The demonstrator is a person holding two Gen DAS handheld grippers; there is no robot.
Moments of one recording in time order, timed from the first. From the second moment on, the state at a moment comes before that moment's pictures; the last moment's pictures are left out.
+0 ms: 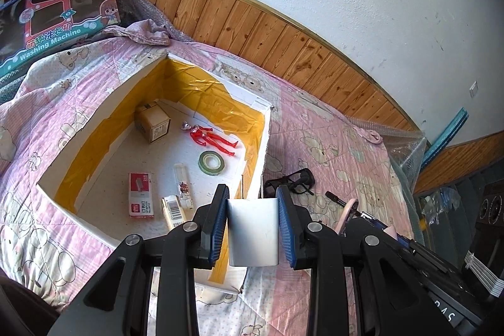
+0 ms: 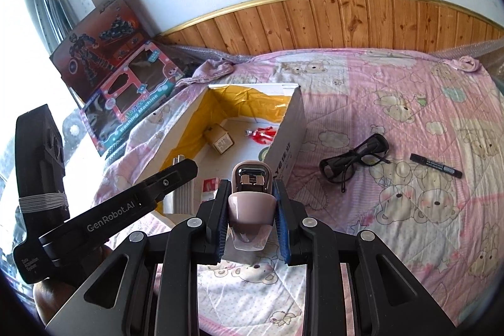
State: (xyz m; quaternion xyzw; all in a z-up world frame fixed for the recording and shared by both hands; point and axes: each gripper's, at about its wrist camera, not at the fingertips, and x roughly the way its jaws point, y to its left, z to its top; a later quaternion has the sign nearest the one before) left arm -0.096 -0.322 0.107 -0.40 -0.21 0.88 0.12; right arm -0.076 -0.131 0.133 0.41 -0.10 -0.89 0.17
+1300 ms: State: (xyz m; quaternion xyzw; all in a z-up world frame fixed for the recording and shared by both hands) left arm -0.146 -0.392 0.096 -0.40 -0.24 0.88 0.07; right arm -0.141 -0.202 0.132 0.41 -0.06 -0.88 0.22
